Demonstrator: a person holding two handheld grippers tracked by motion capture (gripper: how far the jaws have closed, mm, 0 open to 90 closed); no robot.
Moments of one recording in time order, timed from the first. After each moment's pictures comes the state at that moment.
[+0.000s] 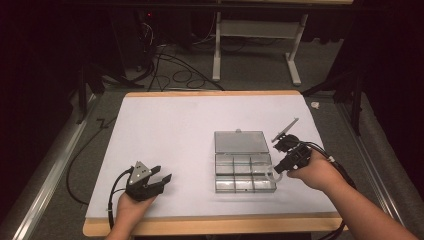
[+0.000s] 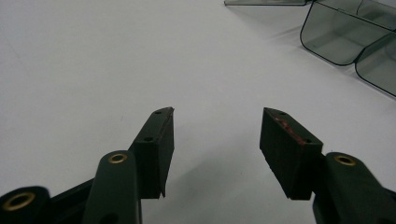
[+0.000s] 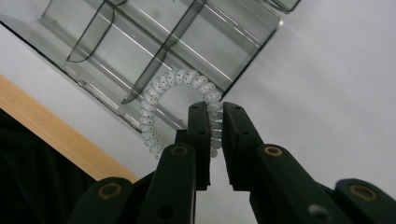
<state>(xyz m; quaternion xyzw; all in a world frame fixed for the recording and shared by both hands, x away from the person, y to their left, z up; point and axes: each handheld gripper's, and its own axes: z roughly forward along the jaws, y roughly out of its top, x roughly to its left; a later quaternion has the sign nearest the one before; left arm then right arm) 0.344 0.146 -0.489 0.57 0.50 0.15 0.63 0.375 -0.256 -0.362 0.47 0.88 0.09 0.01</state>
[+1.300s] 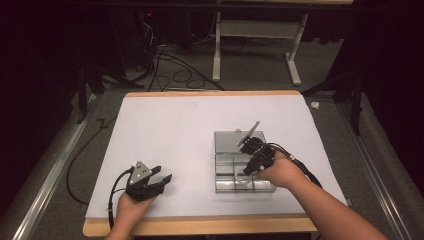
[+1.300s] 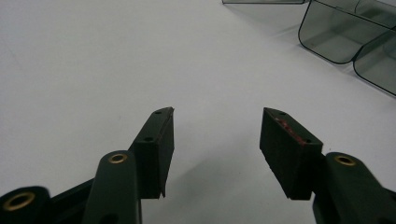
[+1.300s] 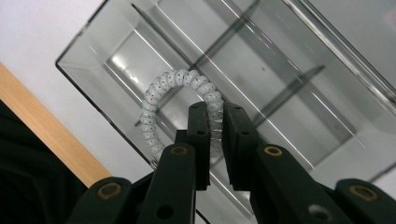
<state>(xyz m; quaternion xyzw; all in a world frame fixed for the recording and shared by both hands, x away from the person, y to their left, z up) 0.344 0.146 -0.490 0.58 0.50 0.15 0.63 0.394 -0.175 -0.388 0.42 0.90 0.10 -0.02</state>
